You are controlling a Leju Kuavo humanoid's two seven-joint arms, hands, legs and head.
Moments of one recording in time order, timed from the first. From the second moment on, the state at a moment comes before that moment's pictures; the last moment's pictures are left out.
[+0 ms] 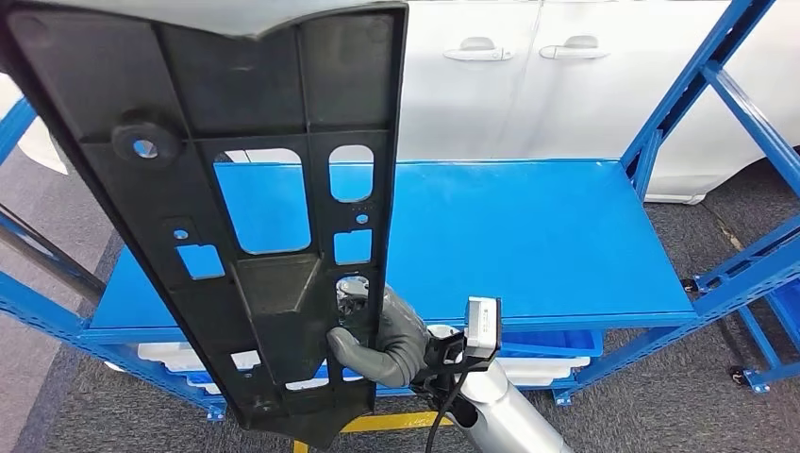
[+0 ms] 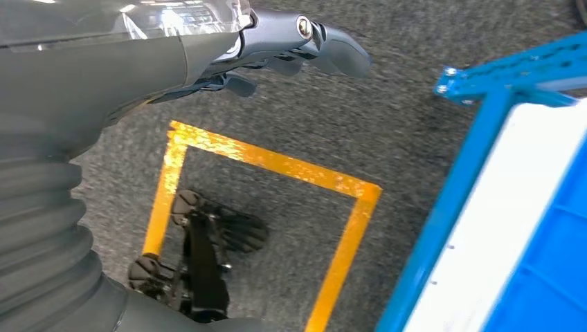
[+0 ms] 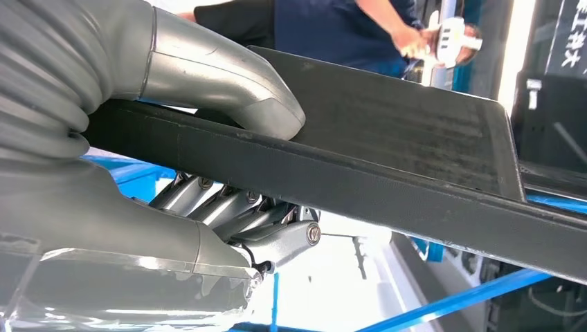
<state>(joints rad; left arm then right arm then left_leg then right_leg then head) -0.09 -0.06 1.30 -0.22 -0.79 0.06 -0.49 -0.38 0.11 0.72 -1.48 -0.25 0.41 -0.58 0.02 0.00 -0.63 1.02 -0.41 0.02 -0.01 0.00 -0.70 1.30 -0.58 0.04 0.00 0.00</state>
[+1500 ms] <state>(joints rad) -0.09 -0.05 1.30 -0.22 -0.78 0.05 -0.46 -0.41 0.17 0.72 -1.41 -0.33 0.41 -0.52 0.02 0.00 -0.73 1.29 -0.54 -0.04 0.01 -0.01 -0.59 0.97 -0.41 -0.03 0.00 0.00</state>
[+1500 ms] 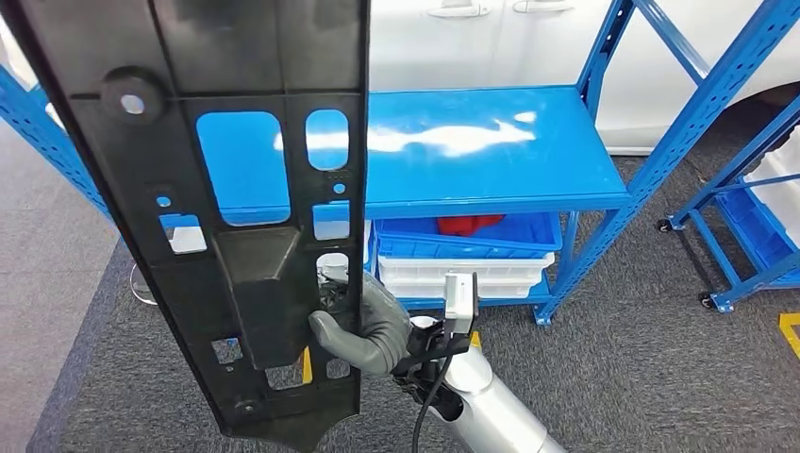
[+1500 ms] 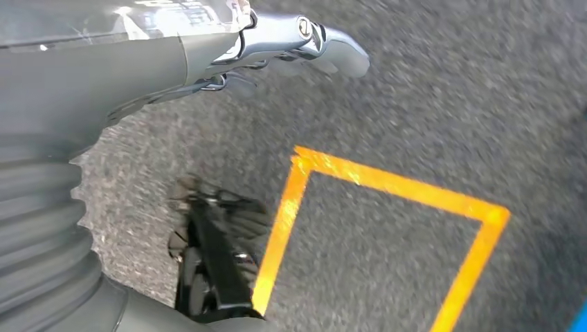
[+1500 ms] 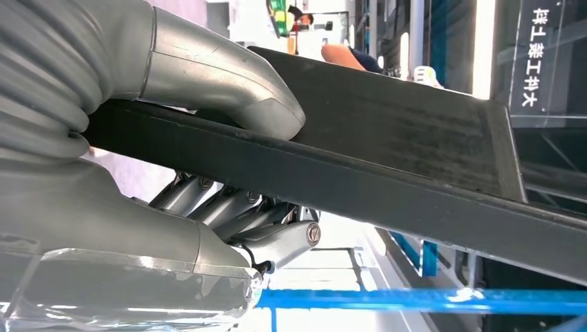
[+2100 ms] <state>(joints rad) -0.10 -0.06 1.33 -0.22 -0.76 0.12 -0.44 -0.43 0.21 0.71 -1.40 -0.36 0.52 -0.55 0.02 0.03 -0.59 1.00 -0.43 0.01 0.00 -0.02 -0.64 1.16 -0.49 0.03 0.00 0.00</state>
